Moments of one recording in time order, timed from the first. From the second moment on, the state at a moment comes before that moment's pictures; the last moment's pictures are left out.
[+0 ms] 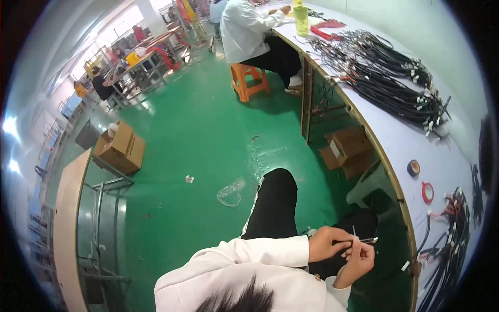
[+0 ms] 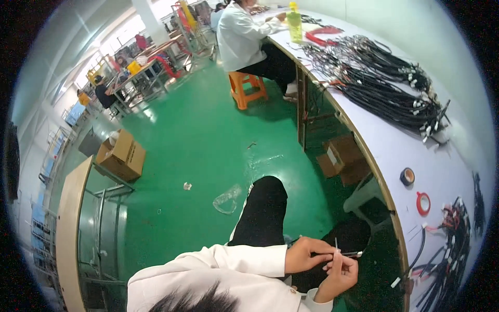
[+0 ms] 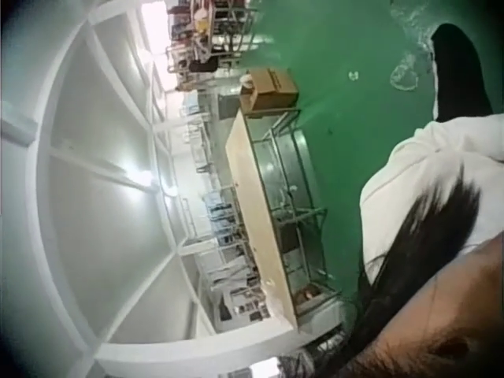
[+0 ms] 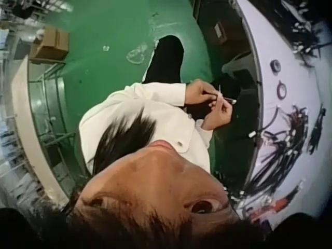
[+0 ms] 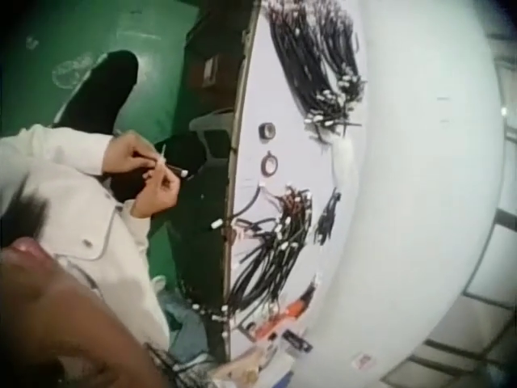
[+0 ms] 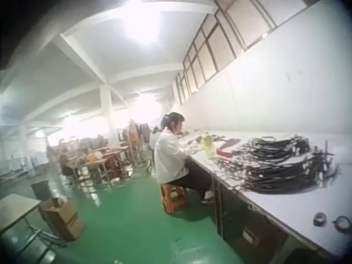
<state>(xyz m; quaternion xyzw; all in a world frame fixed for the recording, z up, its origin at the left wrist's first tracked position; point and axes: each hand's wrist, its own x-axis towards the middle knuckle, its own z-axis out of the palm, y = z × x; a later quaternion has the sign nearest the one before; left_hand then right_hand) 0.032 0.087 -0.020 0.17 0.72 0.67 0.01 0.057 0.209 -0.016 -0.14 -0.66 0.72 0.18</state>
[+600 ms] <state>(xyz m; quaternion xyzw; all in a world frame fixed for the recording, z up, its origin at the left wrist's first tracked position) 0.032 0.082 -0.018 0.29 0.84 0.46 0.07 0.053 0.253 -0.005 0.12 -0.87 0.40 0.26</state>
